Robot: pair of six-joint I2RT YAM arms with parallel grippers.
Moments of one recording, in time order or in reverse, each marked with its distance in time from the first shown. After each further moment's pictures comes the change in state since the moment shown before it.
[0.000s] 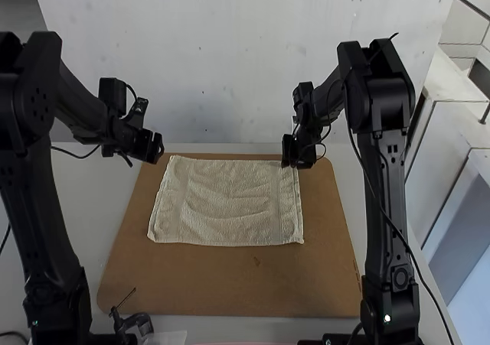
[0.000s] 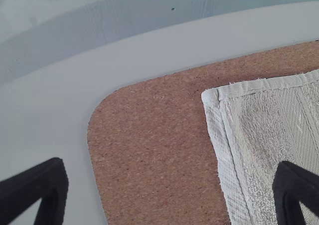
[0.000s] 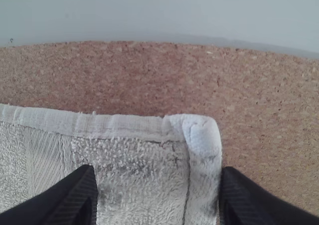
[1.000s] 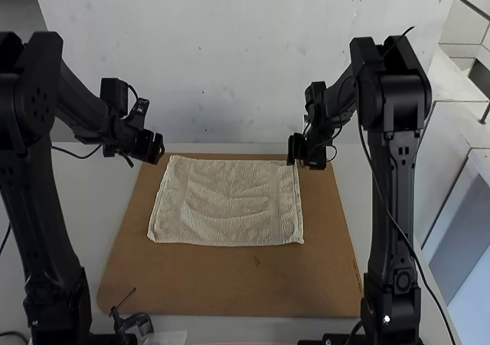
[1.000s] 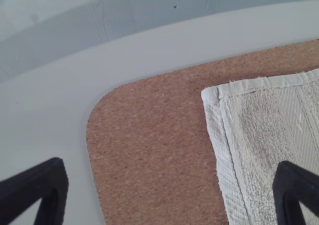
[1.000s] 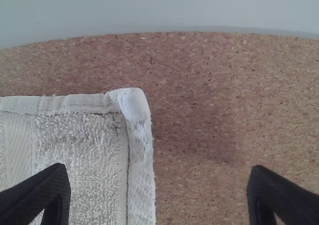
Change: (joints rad) left arm -0.011 0.000 0.000 -0.006 -0.018 -0.006; right arm -0.058 -0.079 -0.102 0.044 -0.022 0.010
